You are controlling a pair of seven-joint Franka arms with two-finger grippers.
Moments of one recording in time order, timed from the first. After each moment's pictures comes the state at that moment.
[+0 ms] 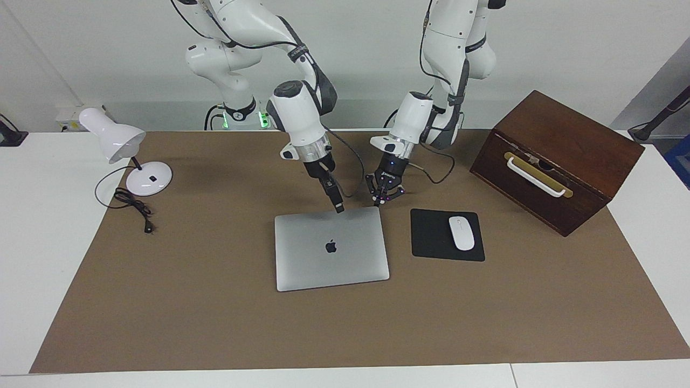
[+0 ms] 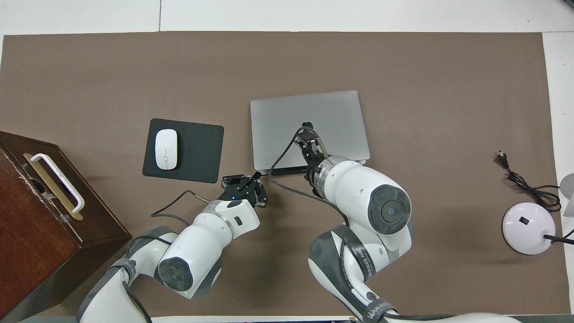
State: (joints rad) left arm -0.66 0.19 0.00 -2.57 -0.06 3.49 -0.06; right arm 0.36 0.14 0.21 -2.20 0.13 2.86 1.70
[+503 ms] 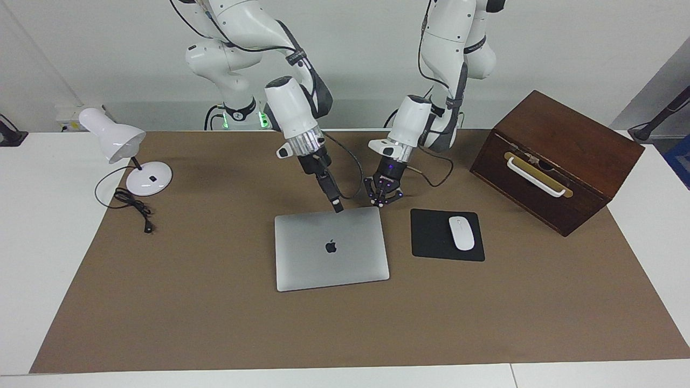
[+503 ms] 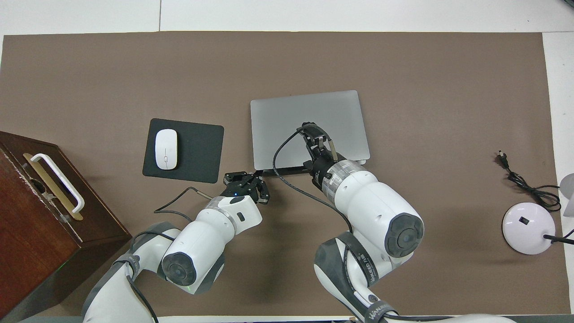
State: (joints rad) left arm -0.66 0.22 0.00 -2.54 -0.06 3.49 -0.06; right arm 0.36 0.13 0.21 -2.30 0.13 3.17 1.70
